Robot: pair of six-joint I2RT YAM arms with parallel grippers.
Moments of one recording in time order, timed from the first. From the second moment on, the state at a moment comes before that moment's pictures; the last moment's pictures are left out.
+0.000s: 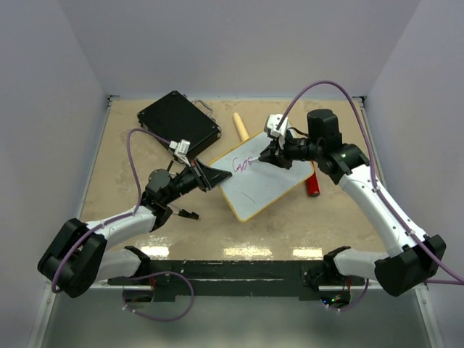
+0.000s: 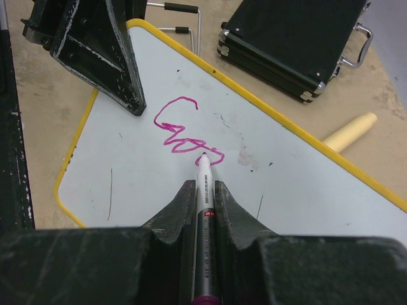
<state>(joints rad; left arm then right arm) -0.55 1.22 0.41 0.92 0.44 -0.96 0.42 1.24 1.25 -0.56 -0.69 -0.51</state>
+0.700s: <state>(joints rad) -0.55 1.26 0.41 0.96 0.49 -0.95 0.35 1.20 1.28 -0.55 -0.72 -0.49</state>
